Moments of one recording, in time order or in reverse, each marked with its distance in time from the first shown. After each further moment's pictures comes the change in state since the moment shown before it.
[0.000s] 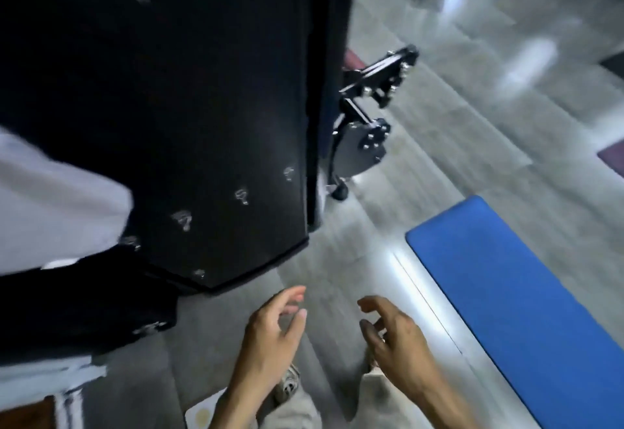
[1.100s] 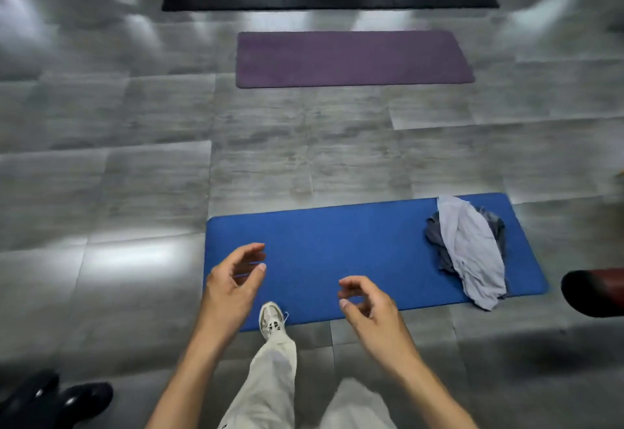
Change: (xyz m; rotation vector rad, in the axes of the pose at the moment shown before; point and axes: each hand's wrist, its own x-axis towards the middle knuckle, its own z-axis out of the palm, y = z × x) left_hand 0.177 0.410 0.709 0.230 -0.899 0.442; right_hand -0.039 0.475 -0.438 0.811 0.910 0.748
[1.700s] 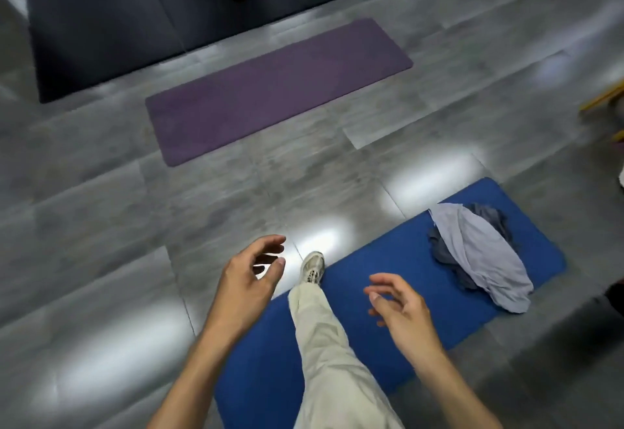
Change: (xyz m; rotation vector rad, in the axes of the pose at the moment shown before) left_hand 0.423 0.170 0.083 0.250 -0.438 0.166; right_hand 0.337 -0.110 -0.093 0.444 0.395 0.236
